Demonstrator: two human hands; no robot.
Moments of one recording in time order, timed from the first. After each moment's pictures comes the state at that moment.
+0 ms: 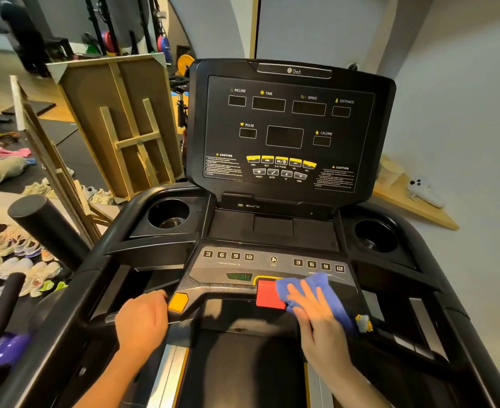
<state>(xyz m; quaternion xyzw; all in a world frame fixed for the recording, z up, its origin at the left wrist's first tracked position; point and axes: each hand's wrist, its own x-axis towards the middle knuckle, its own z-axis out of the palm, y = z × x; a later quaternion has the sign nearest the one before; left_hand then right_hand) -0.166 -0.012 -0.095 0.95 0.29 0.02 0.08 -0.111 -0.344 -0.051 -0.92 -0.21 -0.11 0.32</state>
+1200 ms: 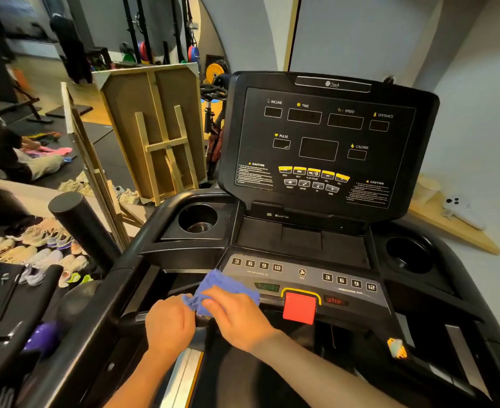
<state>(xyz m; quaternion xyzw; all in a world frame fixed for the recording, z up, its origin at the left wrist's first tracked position) -0.174 -0.012 -0.084 0.97 0.16 0.18 0.11 -0.103 -0.167 -0.043 -0.84 -0.36 0.24 0.32</state>
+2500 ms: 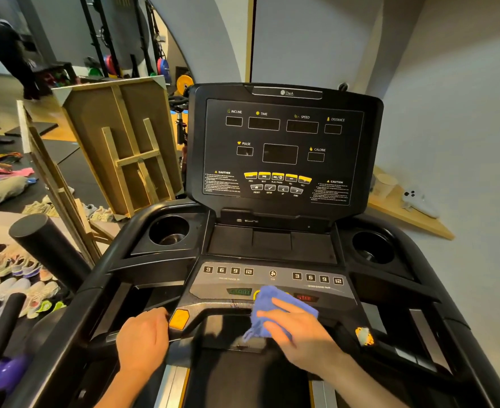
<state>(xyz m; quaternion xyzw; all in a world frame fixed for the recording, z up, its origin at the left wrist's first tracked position) -0.173 -0.011 -0.092 0.96 0.23 0.10 0.11 -0.093 -0.330 -0.065 -0.83 -0.42 -0.16 0.33</state>
